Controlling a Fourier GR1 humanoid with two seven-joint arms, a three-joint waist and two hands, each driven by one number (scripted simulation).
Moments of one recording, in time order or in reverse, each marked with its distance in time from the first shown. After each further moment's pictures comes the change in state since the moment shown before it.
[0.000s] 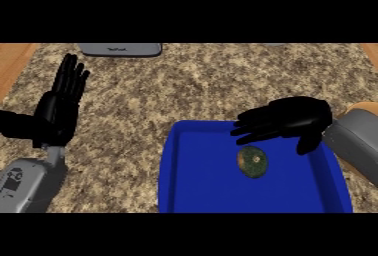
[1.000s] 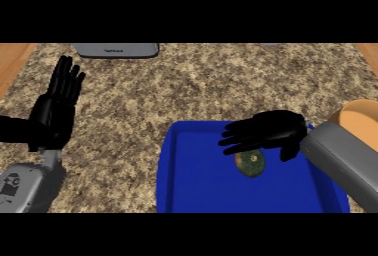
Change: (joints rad) left arm 0.030 -0.040 0.055 -0.035 -0.060 -0.027 0.026; right arm 0.070 0.149 -0.020 0.100 0.159 -0.101 -0.024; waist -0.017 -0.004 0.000
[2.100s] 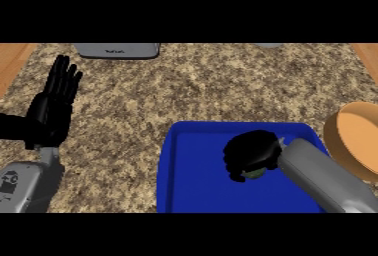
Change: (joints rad) left arm -0.008 -0.030 0.067 0.031 -0.026 -0.069 0.002; right arm 0.071 0.139 0.030 0.004 0.212 -0.099 -0.070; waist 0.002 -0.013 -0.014
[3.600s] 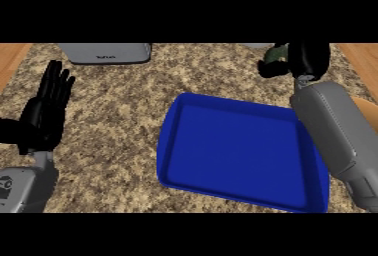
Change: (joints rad) left arm 0.034 0.006 0.029 -0.003 -0.020 0.003 0.011; right arm -0.220 0.126 -0.678 0.164 0.065 -0.379 1.568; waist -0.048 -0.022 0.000
